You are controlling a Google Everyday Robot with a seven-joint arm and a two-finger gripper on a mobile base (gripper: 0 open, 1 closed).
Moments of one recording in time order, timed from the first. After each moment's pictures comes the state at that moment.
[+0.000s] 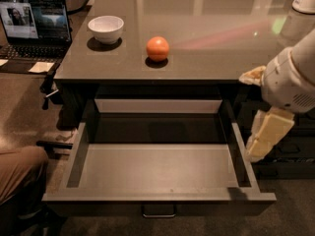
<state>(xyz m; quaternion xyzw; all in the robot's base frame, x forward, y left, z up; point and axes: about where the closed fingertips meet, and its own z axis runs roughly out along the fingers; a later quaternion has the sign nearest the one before) 0.425 -0.185 0.908 -0.64 0.75 0.04 0.19</state>
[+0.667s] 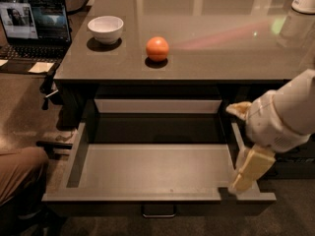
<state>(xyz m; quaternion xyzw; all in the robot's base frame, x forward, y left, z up) 0.393 -0.163 0.848 -0.63 0.75 0.07 0.20</state>
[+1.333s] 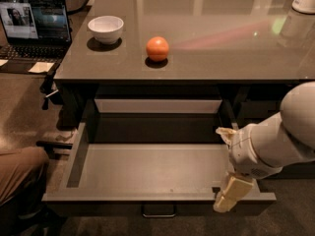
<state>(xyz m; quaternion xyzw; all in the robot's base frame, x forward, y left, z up) 0.383 -0.150 0.776 -0.63 0.75 0.07 0.20</state>
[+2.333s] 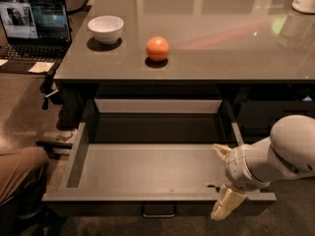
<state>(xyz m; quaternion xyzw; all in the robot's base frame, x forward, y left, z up) 0.391 -0.158 0.695 -0.63 0.74 0.10 0.22</state>
